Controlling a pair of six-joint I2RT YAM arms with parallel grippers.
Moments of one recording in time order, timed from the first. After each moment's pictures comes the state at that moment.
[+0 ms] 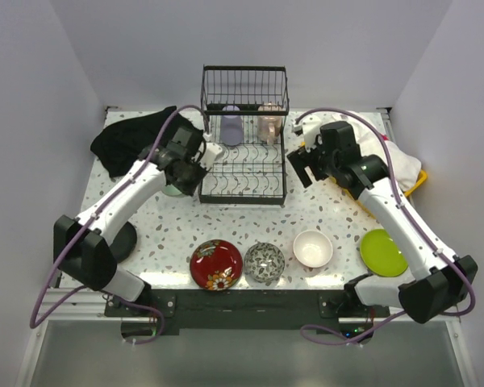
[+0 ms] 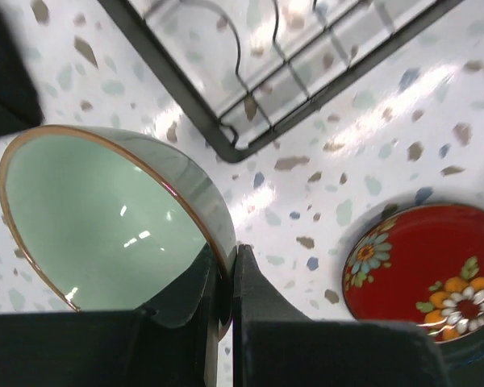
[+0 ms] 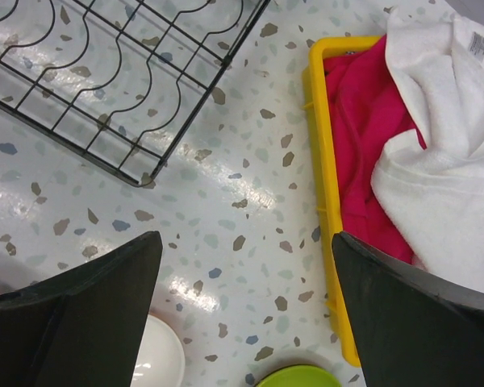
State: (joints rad) left arm -0.49 1.50 1.34 -0.95 -0.03 0.20; right arm 0.44 1.28 1.31 -0.74 0.12 -0.25
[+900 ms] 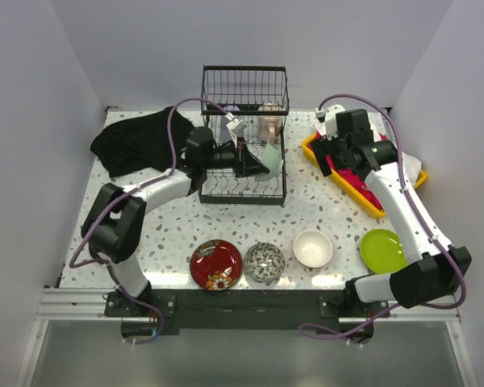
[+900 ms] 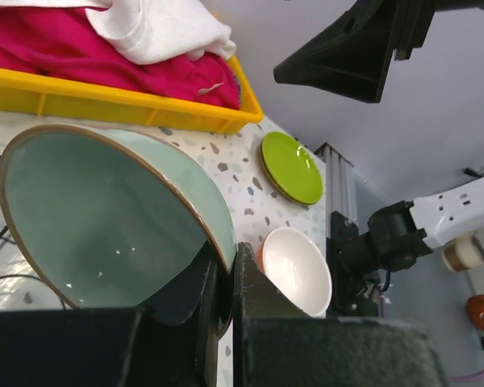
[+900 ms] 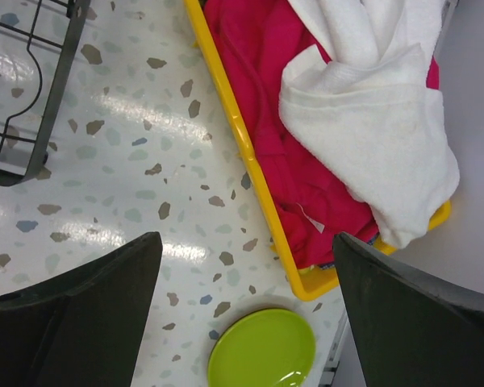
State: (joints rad) left arm -0.51 1.75 1.12 0.52 0.88 -0.52; right arm 0.28 1.37 1.43 -0.87 0.26 -0.24
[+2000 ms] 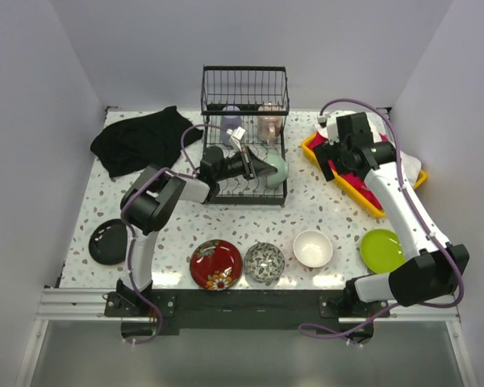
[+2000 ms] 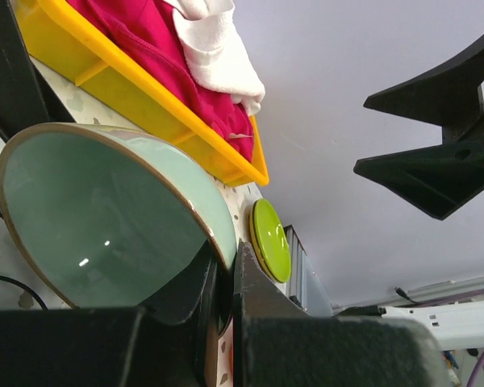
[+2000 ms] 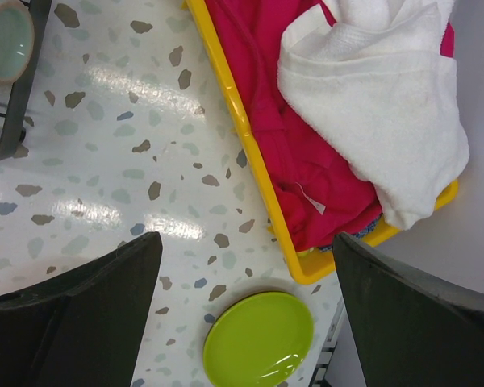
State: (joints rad) left arm -0.53 2.13 1.12 1.04 0.70 -1.07; right arm 0.25 1.37 1.40 -0.89 0.27 -0.24
